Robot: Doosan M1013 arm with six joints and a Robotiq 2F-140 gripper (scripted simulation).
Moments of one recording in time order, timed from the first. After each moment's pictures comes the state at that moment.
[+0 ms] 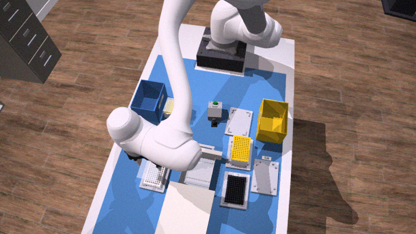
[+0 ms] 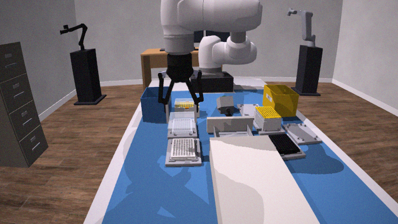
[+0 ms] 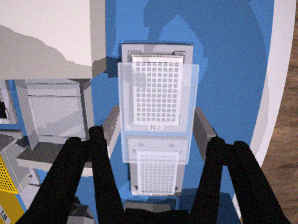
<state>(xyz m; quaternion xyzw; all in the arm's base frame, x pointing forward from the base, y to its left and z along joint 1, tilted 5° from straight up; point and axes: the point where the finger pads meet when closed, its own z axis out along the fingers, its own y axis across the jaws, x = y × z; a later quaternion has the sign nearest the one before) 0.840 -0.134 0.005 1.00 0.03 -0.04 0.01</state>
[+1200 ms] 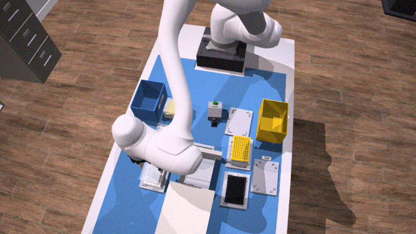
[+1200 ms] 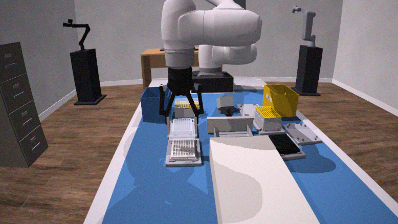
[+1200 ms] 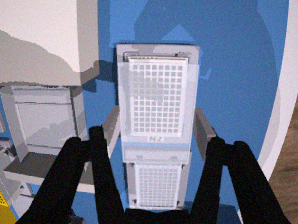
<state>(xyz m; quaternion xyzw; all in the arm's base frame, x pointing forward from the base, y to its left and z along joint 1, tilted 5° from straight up) 0.836 -0.135 -0.037 1.00 0.03 -0.04 0.01</state>
